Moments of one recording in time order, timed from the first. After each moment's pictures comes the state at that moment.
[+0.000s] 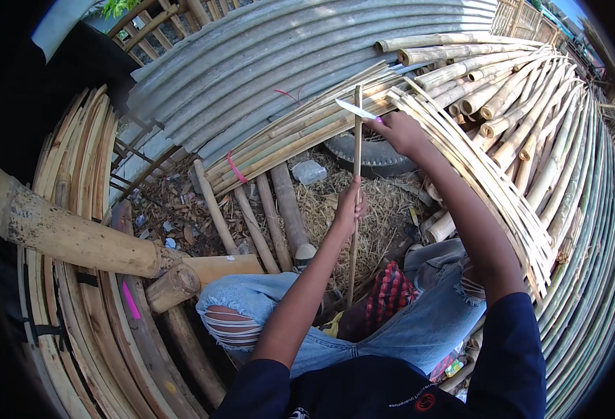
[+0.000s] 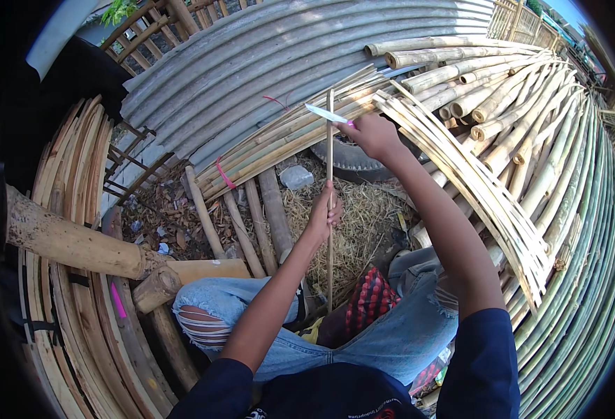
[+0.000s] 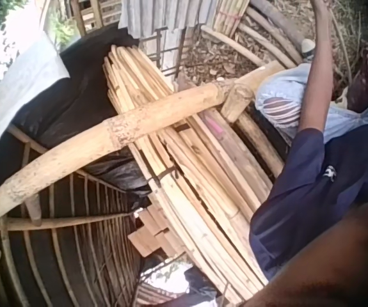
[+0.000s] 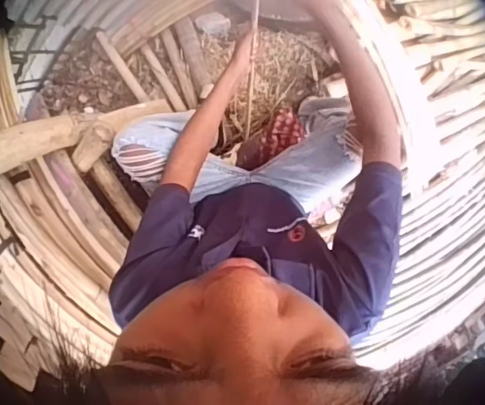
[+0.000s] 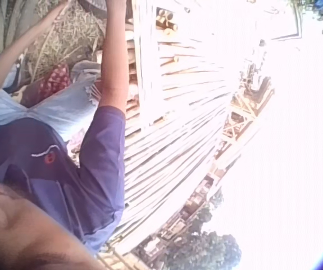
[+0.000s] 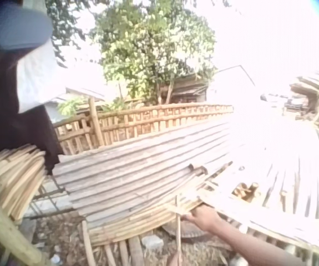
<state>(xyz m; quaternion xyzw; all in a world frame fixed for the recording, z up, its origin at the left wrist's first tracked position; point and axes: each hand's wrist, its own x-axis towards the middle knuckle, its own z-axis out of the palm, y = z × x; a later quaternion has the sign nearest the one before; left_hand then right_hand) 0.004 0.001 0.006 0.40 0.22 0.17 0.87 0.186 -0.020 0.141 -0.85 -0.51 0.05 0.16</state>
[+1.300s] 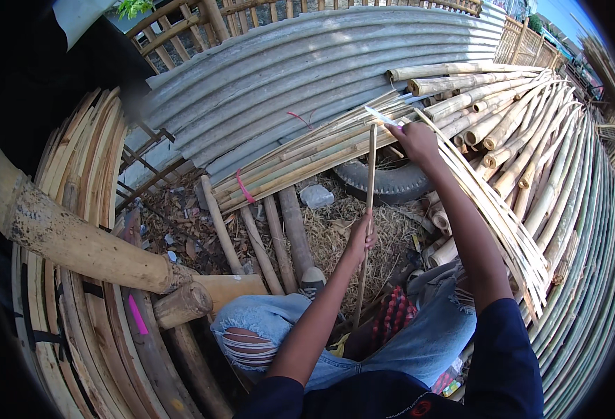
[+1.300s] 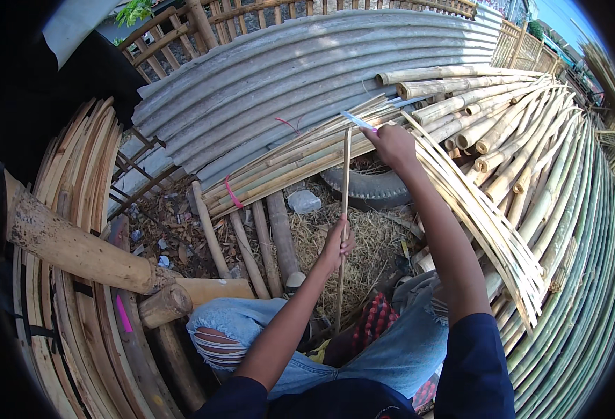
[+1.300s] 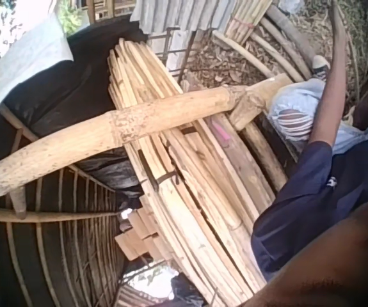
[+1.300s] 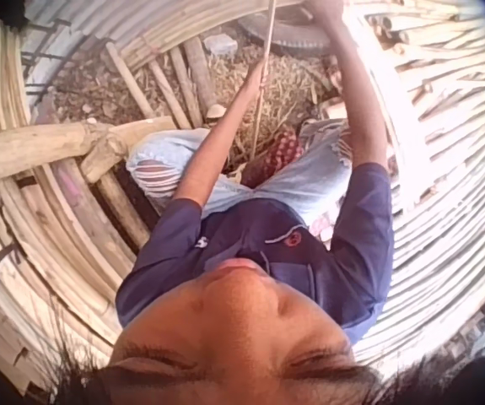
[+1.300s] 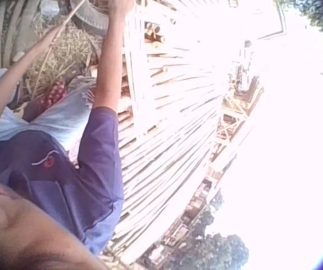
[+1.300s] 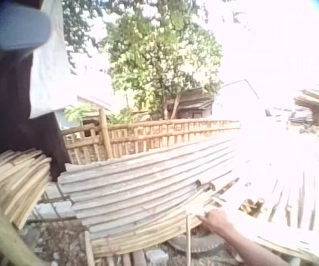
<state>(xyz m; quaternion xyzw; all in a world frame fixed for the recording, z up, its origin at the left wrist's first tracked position) -0.018 0.012 -0.009 0.38 0.22 0.17 0.88 0.194 0.021 0.158 -0.87 -0.45 -0.06 0.17</state>
